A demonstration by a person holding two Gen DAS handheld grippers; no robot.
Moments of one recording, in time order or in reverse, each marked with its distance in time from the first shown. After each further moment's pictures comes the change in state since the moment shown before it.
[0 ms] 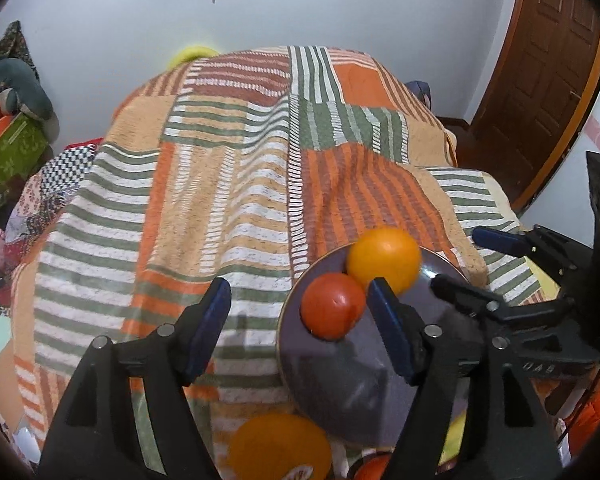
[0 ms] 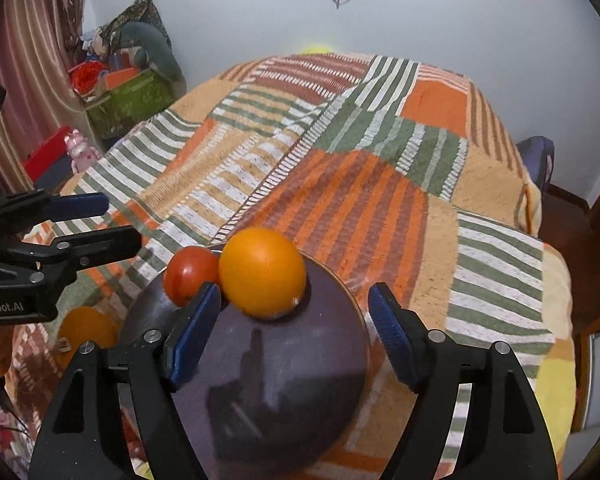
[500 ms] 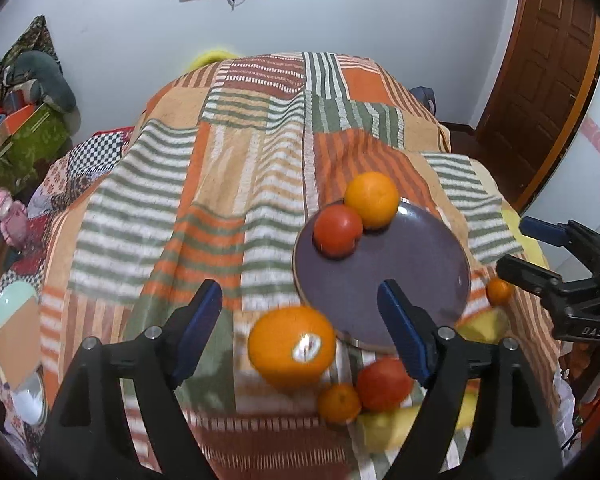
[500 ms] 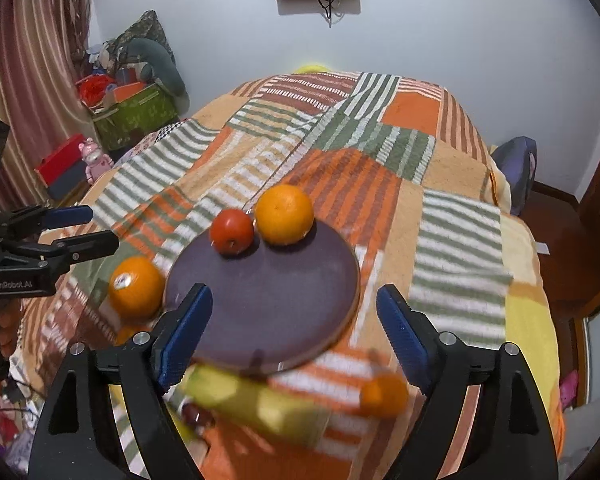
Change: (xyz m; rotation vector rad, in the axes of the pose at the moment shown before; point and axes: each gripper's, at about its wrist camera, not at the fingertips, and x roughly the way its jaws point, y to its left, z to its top) left arm -0.063 -0.001 -0.066 -0.028 -0.019 0.035; right arm -0.070 0.015 -0.051 0.023 -0.044 -0.009
